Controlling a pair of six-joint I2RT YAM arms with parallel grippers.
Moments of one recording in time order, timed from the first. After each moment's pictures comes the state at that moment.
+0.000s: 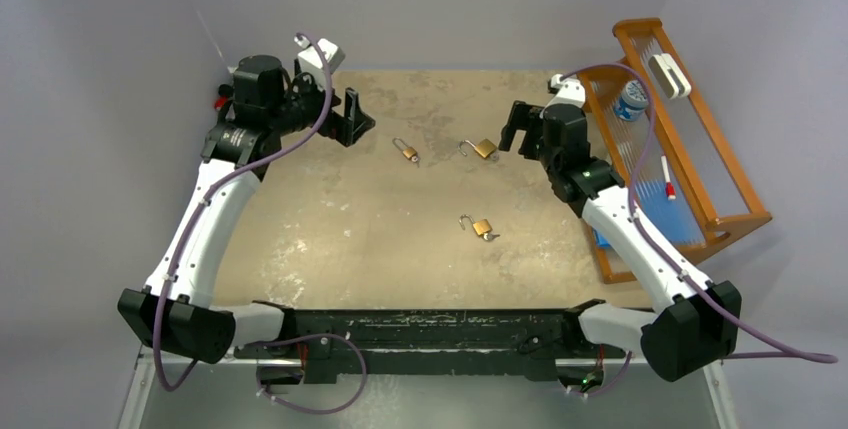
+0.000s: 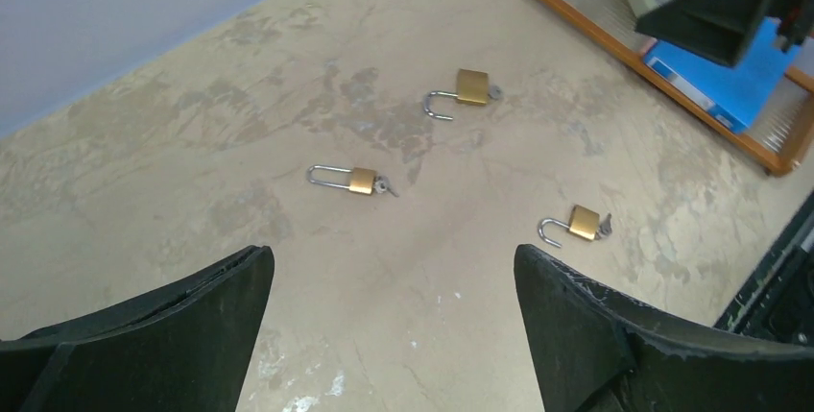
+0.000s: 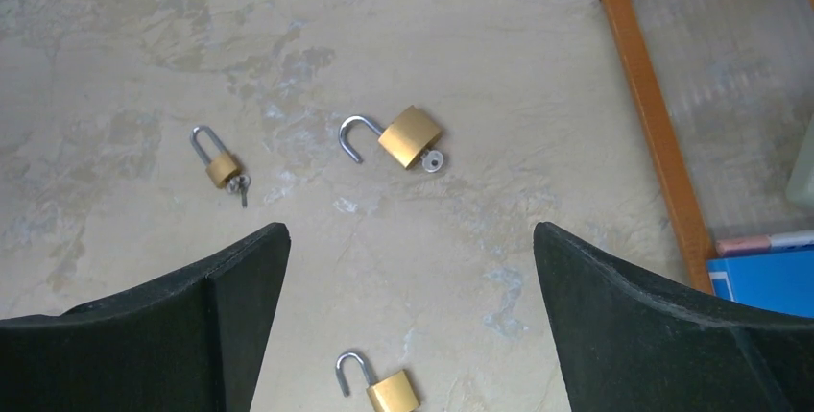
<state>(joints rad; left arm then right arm) -0.23 1.27 1.41 -0.51 0.47 0.05 0.37 1.20 1.03 -0.29 0.29 0.38</state>
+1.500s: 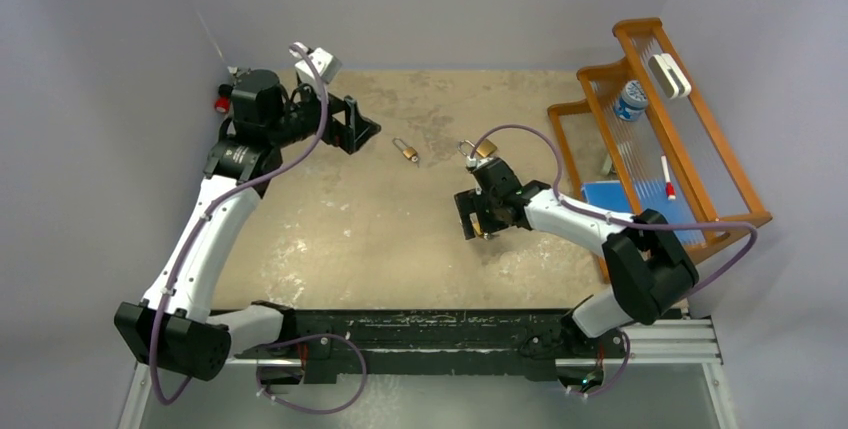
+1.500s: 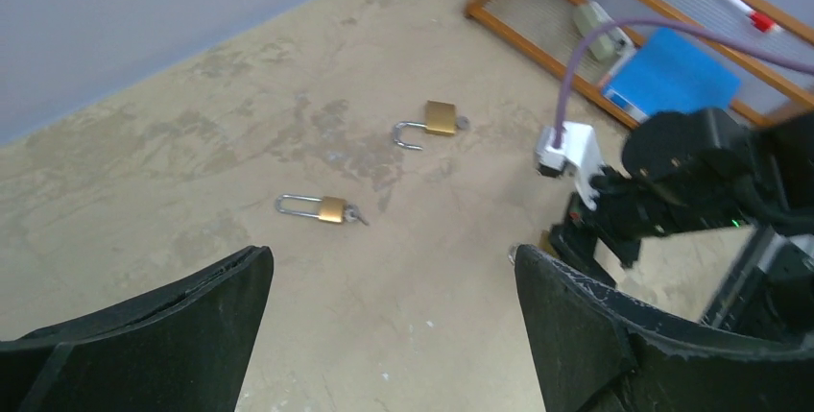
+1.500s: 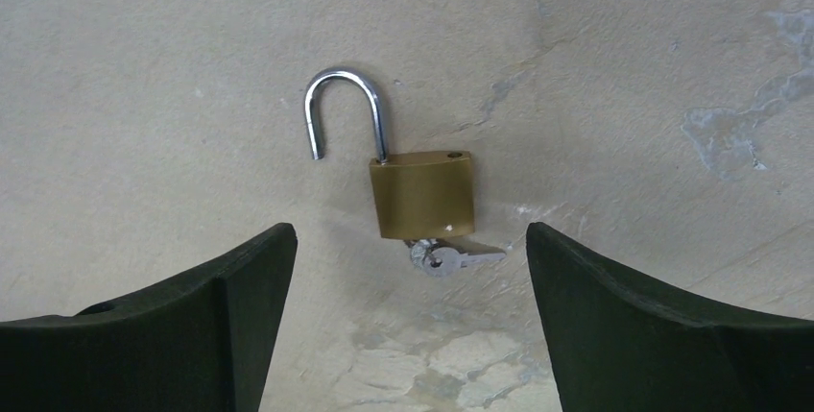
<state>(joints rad) -0.23 1.20 1.29 -0.37 0.59 0.00 0.61 1.49 0.84 -0.43 0.07 0.30</state>
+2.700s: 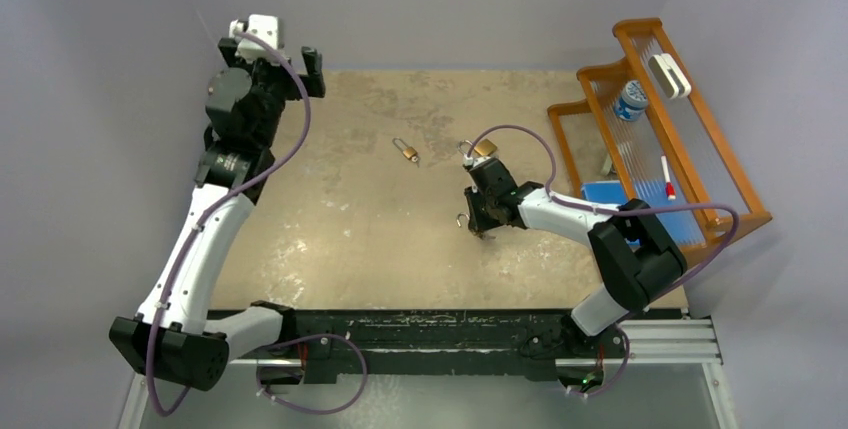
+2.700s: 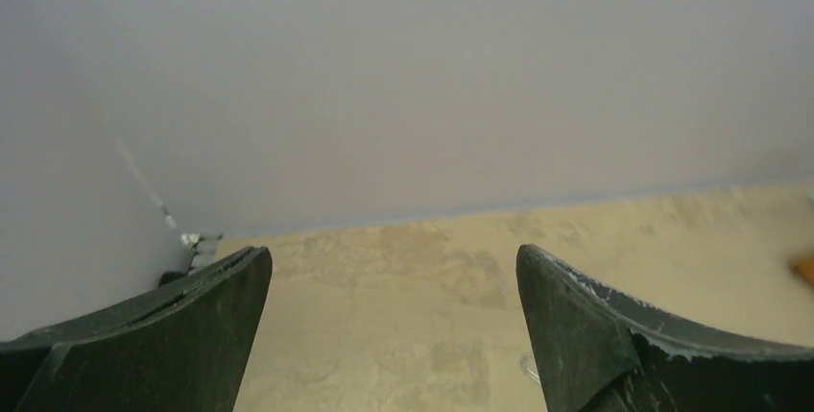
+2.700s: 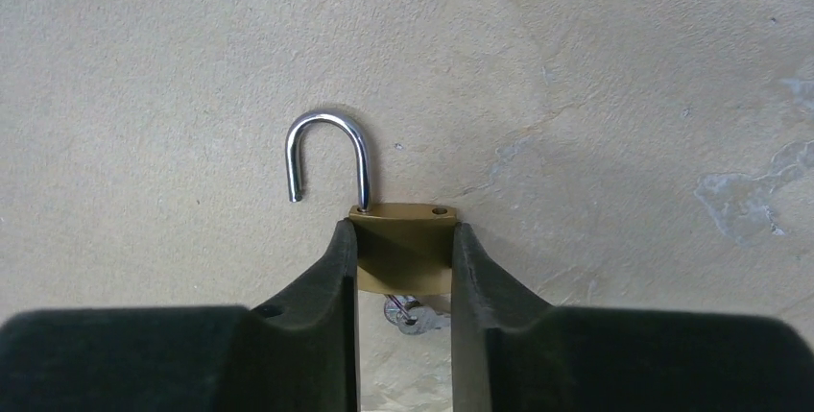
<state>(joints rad) -0.22 1.14 1.21 0.08 -0.23 0.00 0.61 1.58 0.83 -0.31 0.10 0.29</state>
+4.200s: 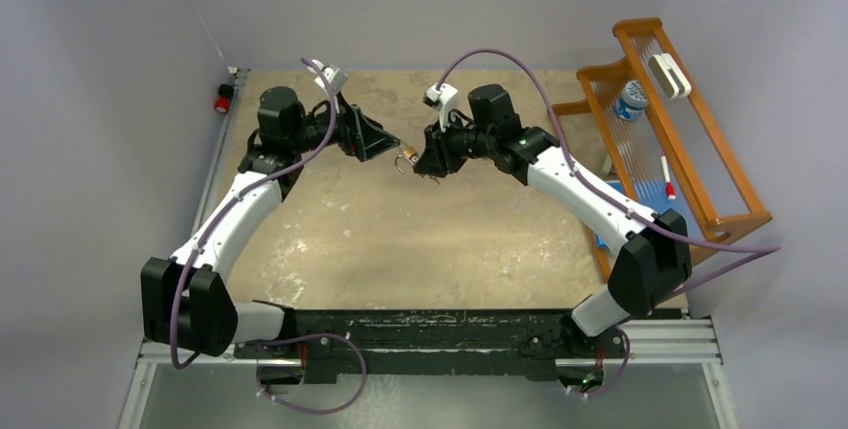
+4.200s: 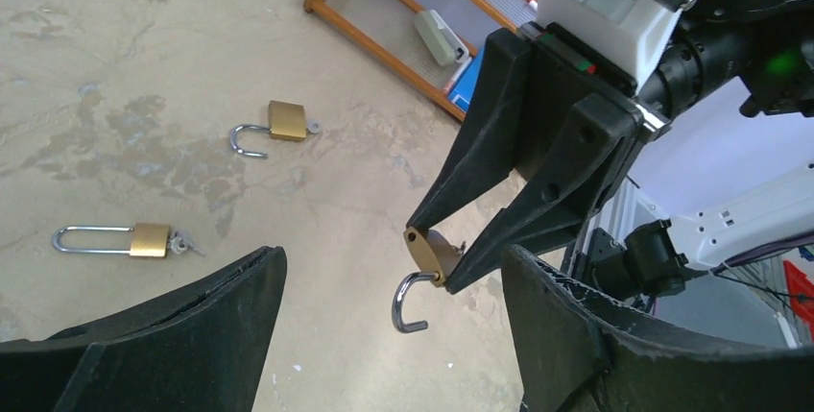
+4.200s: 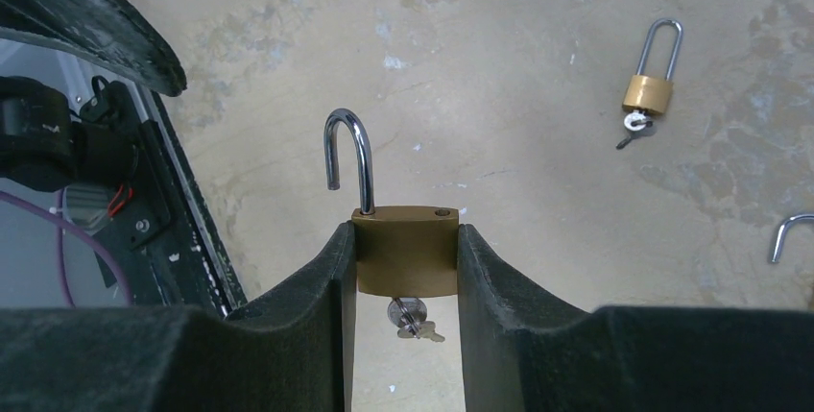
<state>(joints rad) -0.22 1.31 1.03 0.11 0.87 -0.37 0.61 1.54 1.35 -0.38 -0.48 0.04</state>
